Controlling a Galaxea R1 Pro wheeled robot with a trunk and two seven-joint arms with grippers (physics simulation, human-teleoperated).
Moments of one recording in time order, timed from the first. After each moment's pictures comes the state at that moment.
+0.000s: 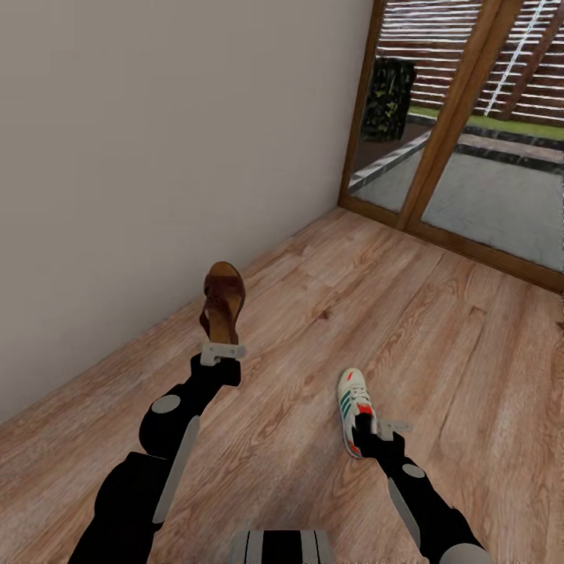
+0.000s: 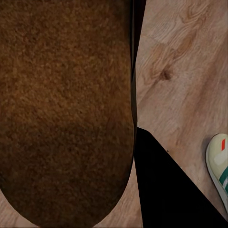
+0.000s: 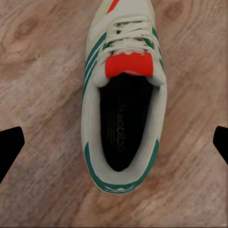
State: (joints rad) left arm -0.41 -0.10 -0.19 -1.63 0.01 0.61 0.01; right arm -0.48 0.00 -0.04 -0.67 -0.01 0.01 0.01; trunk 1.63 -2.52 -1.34
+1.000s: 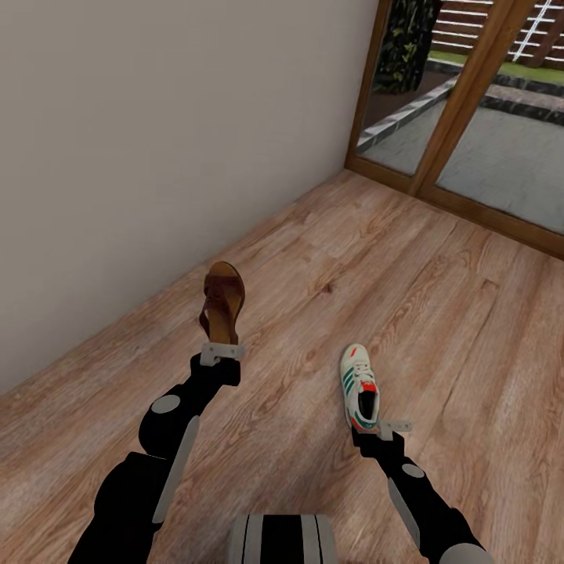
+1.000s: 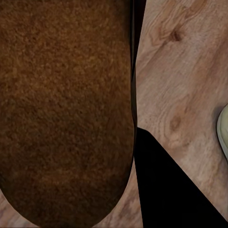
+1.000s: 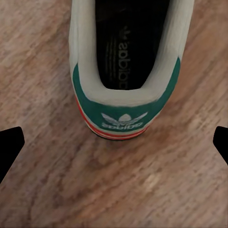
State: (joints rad) left arm -0.41 -0.10 -0.19 -1.63 0.00 0.61 0.01; right arm -0.48 0.00 -0.04 -0.67 -0.01 0.01 0.01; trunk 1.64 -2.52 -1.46
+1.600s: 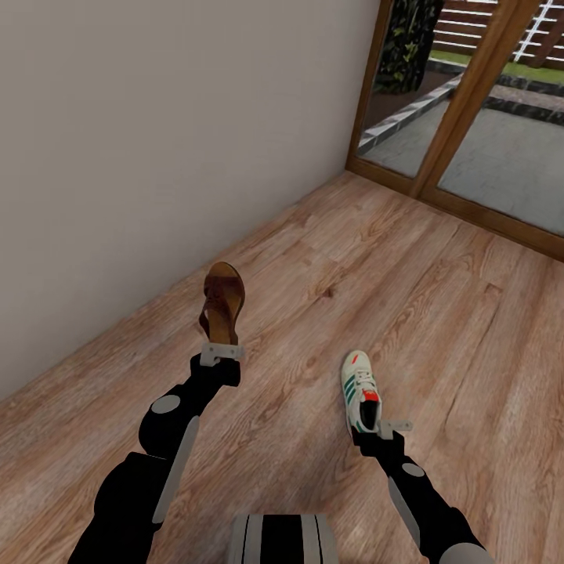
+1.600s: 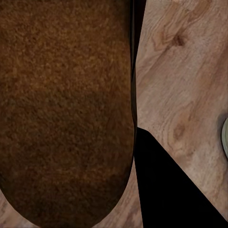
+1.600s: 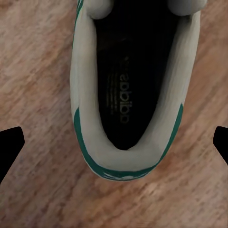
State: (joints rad) left arm -0.41 -0.09 -0.19 -1.63 0.00 0.61 0.01; right arm -0.48 0.00 -0.04 -0.67 -0.01 0.01 0.01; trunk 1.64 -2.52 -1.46
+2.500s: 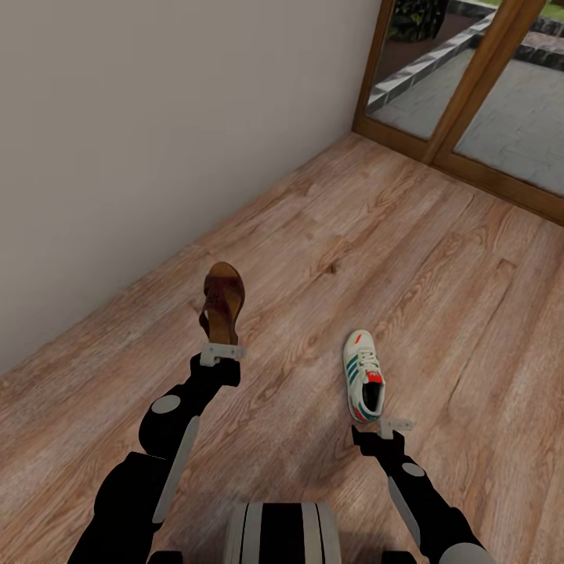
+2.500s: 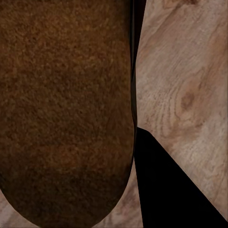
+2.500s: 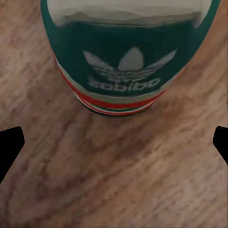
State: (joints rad) left arm -0.41 -0.09 -0.19 -1.63 0.00 0.61 0.01; right arm -0.48 0.00 -0.04 -0.67 -0.01 0.01 0.01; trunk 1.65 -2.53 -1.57
